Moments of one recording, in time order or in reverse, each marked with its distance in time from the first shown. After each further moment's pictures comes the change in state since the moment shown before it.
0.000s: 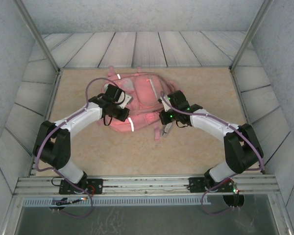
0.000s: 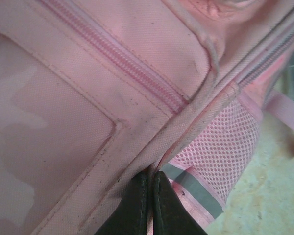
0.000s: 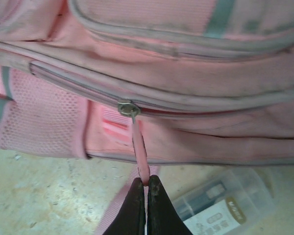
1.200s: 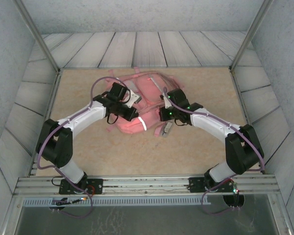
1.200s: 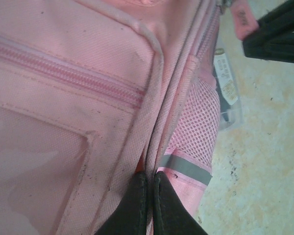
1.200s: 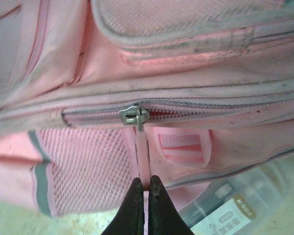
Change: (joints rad) left arm -0.049 0.029 0.059 0.020 0.208 0.014; right arm 0.013 -0.010 0.031 -0.017 -0.036 0.135
